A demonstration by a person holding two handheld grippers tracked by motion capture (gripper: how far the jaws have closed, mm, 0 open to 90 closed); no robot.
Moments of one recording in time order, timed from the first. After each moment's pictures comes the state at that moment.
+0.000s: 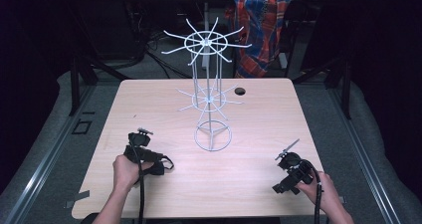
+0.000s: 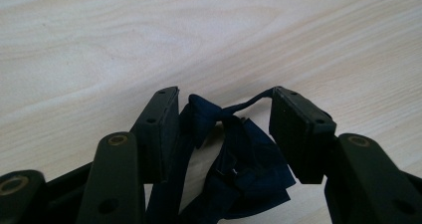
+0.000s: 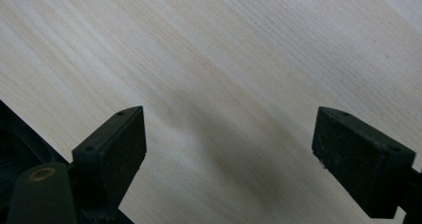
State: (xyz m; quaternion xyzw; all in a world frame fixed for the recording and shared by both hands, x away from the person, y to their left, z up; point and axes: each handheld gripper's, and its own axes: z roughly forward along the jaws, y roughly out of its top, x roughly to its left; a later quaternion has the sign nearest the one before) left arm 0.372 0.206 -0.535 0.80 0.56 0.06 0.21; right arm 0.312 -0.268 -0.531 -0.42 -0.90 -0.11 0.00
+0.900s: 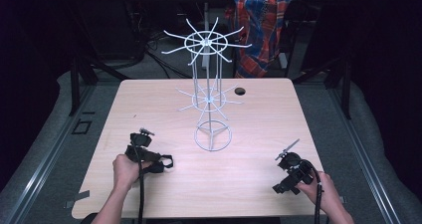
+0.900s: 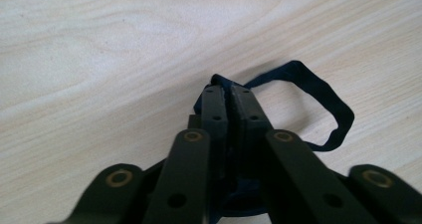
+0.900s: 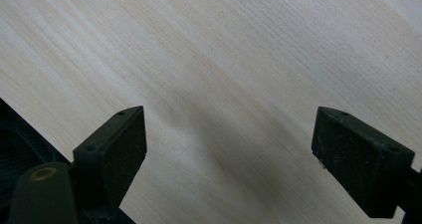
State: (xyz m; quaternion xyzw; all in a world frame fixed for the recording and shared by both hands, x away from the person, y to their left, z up) left arm 0.375 0.207 -0.537 0.81 0.54 0.05 0.21; right arm 0.312 -0.269 -0.530 -0.42 -0.90 -0.10 0.00
